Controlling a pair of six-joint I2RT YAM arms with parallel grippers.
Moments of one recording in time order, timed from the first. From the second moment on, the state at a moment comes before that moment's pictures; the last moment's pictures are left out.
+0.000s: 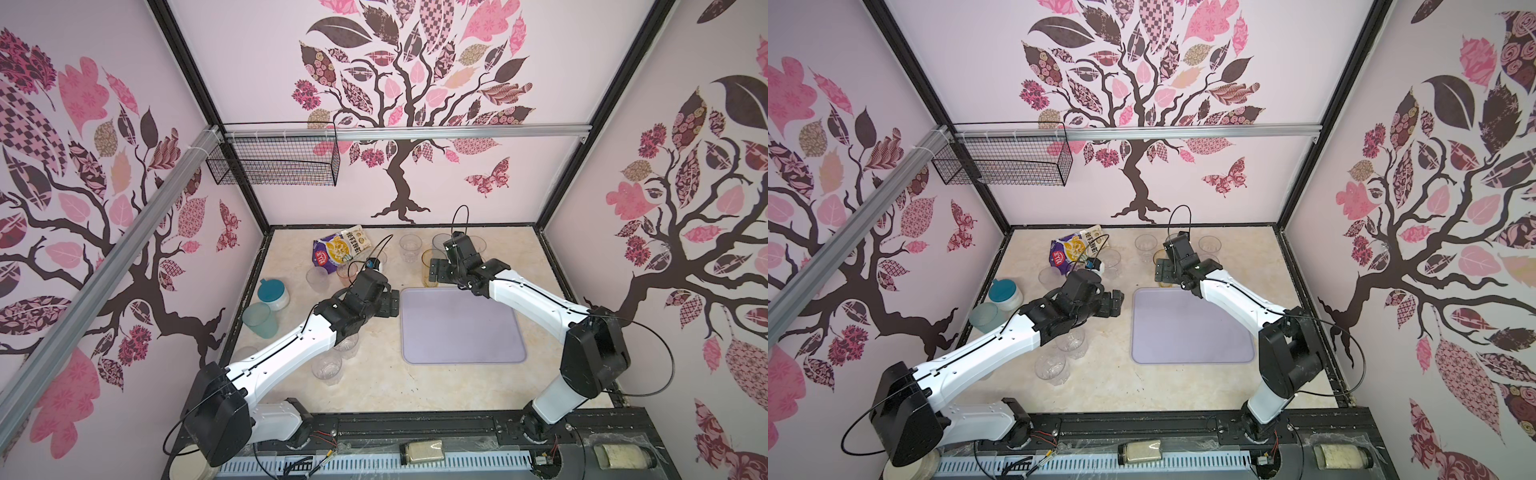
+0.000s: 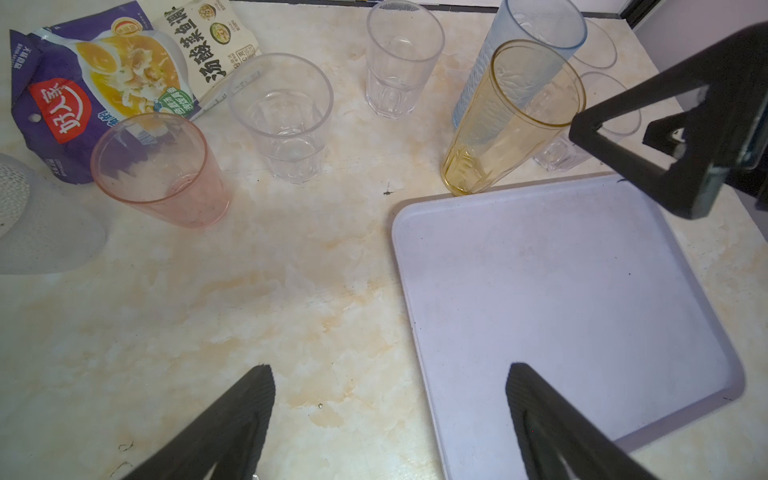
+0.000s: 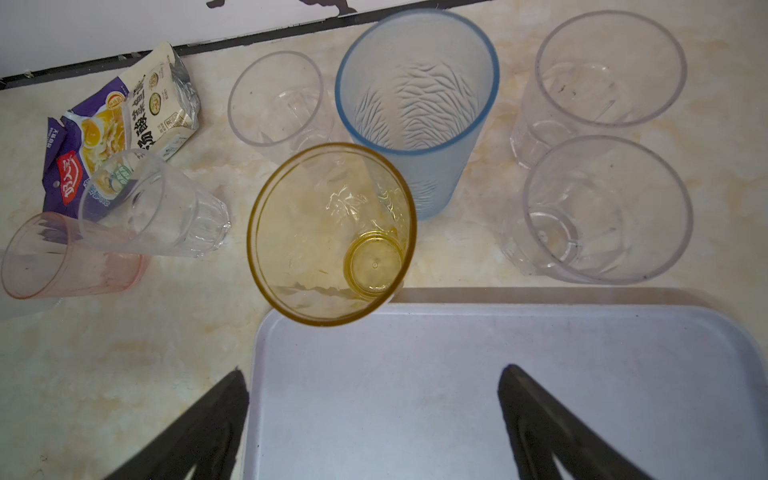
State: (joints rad) left arm -0.72 1.30 0.99 -0.43 -0.24 -0.45; right arm 0.52 1.64 1.31 -0.46 0.21 0.52
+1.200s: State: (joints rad) left arm -0.73 1.30 0.96 -0.39 -0.21 -0.32; right arm 0.44 1.91 1.55 -0.53 0.22 0.49
